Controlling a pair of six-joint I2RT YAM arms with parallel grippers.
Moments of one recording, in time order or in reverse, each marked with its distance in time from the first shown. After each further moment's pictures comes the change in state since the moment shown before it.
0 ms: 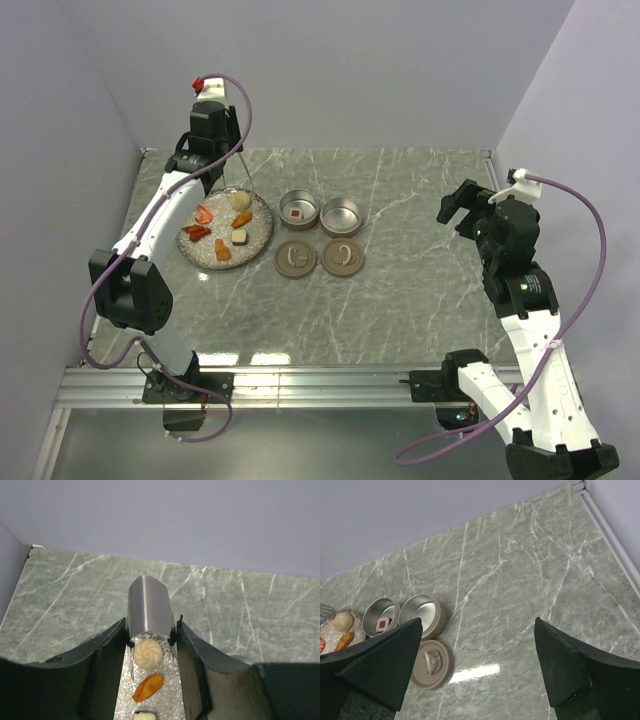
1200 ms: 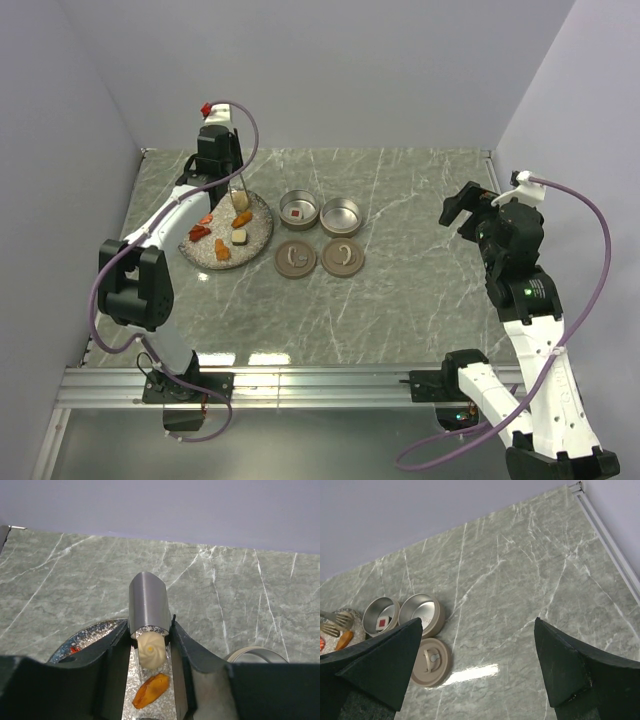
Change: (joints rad) left arm 0.020 0.021 -0.248 0.236 0.042 0.018; right arm 0.000 -0.023 0.014 -0.038 0.006 -0.002
